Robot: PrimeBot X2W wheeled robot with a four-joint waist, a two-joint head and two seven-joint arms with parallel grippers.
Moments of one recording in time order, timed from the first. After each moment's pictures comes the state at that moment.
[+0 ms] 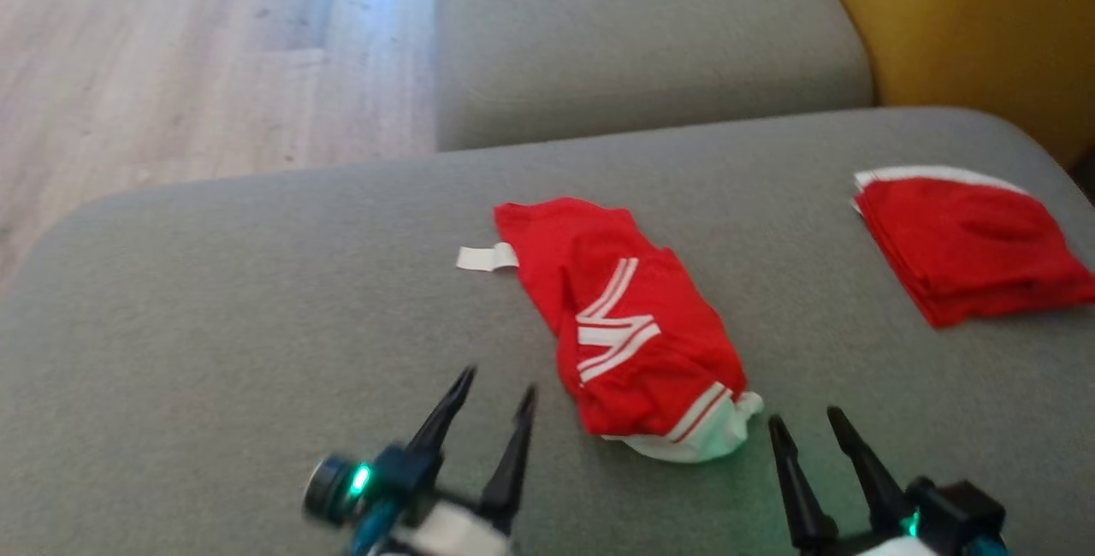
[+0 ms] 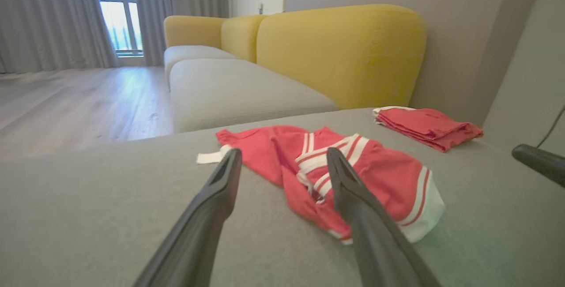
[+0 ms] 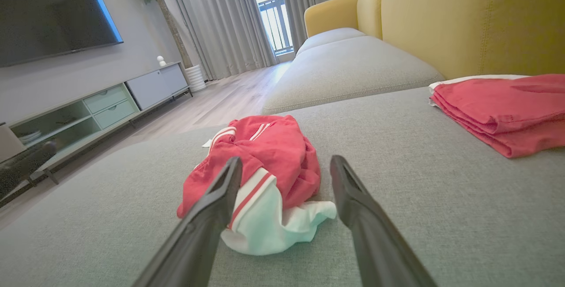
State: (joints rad) left arm -0.04 0.06 -0.50 0.29 -0.23 -0.02 -0.19; right arm 0.20 -0.11 0.22 0.19 0.31 0.13 -0.25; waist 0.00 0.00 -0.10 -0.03
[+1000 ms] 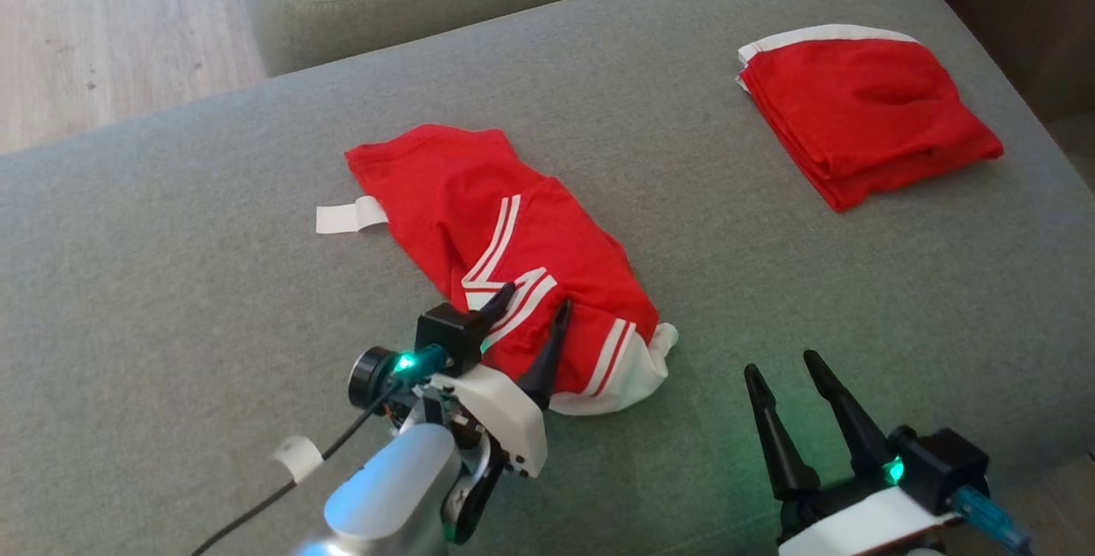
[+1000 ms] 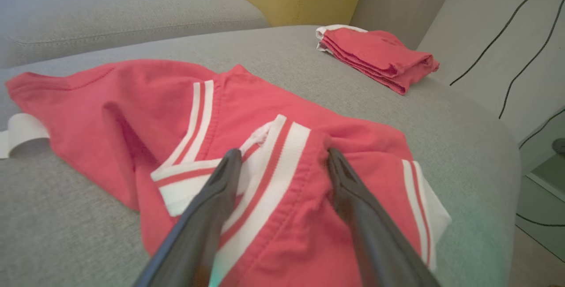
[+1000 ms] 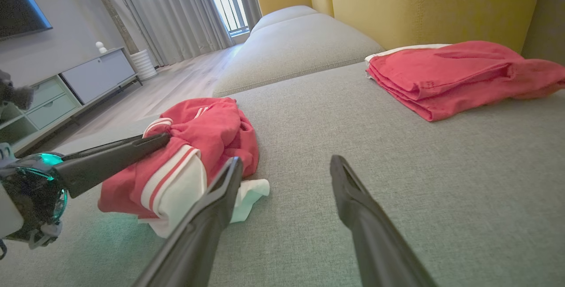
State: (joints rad) left arm -0.49 0.05 -0.83 0.68 -0.62 0.02 -0.12; right arm 0.09 -0.14 0.29 0.19 0.31 0.13 -0.25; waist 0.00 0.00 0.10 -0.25
